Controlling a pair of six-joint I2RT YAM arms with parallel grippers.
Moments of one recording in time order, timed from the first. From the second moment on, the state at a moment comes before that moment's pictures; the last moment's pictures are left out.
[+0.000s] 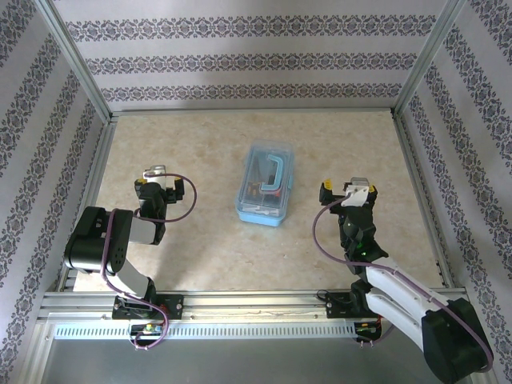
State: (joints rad) left arm -0.04 1.60 0.36 0.91 -0.23 -0.01; right arm 0.38 0.84 0.16 0.61 0.48 0.03
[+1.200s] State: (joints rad) left arm -0.04 1.60 0.36 0.91 -0.23 -0.01; right arm 0.00 1.55 0.37 0.94 0.08 0.01
